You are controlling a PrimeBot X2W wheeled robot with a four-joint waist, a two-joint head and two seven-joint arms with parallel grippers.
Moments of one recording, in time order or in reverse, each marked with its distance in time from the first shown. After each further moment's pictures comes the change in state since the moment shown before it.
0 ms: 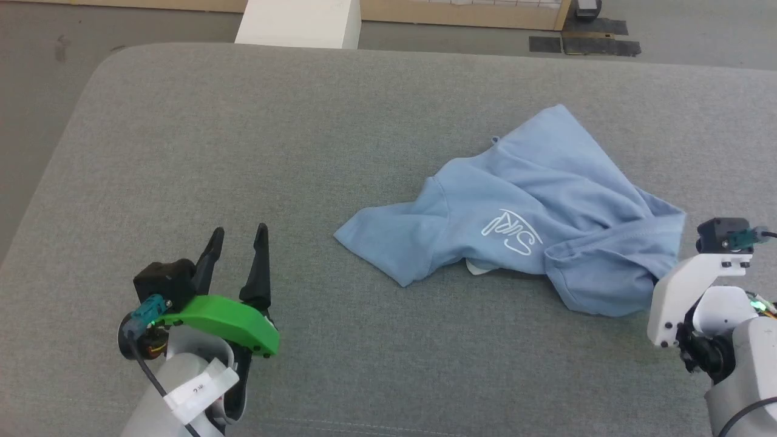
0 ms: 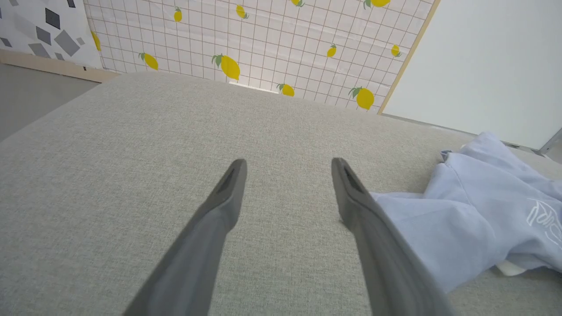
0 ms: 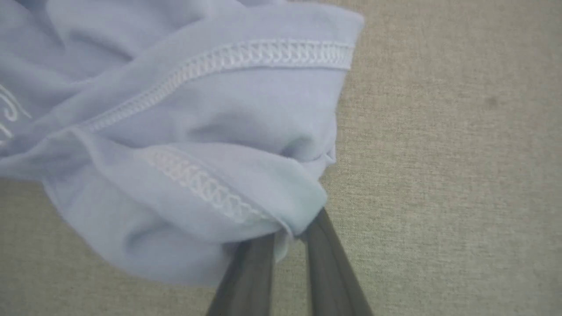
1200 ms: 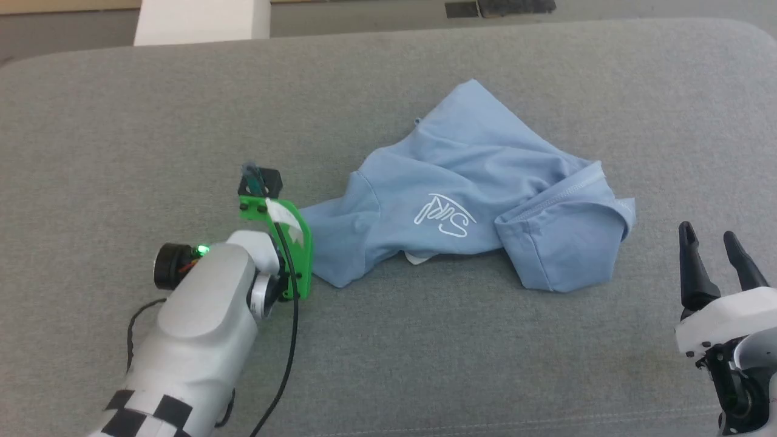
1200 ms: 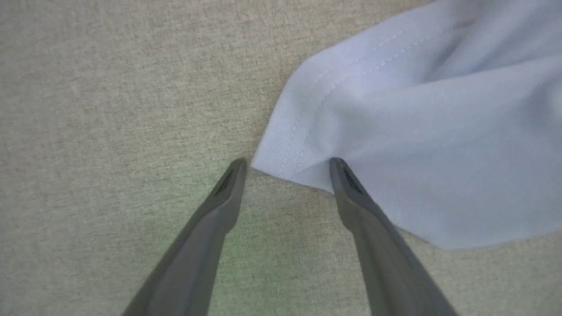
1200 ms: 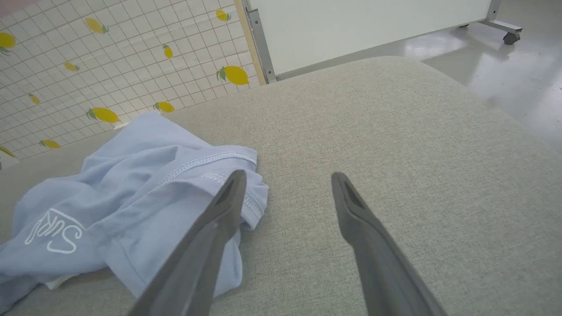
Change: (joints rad) left arm -0.445 -0.035 -0.258 0.426 0.052 0.100 0.861; right arm 0.212 0.120 -0.114 -0.404 0.151 0.000 -0.375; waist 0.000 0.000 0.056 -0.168
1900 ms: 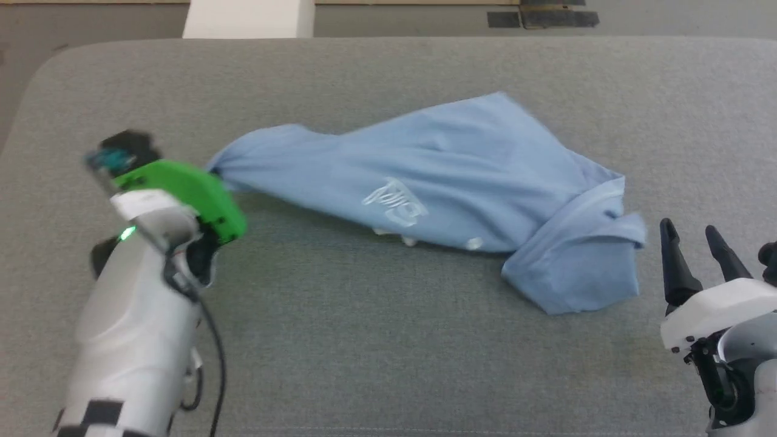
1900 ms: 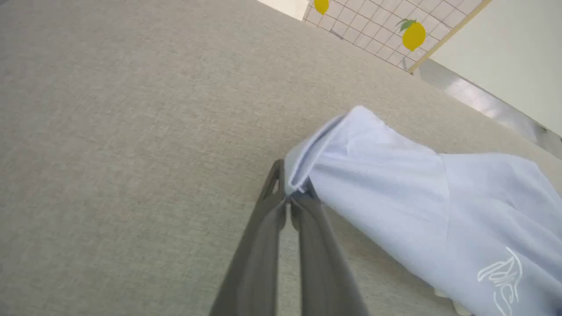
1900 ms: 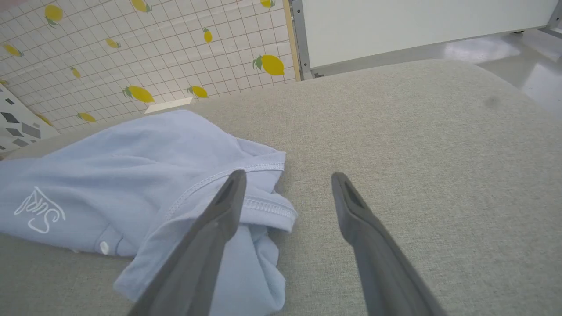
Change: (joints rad) left arm 0.026 0.032 0.310 -0.091 -0.217 0.033 -0.379; right arm -0.018 0.001 0.038 0.003 -0.036 0.000 0.031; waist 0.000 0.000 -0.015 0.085
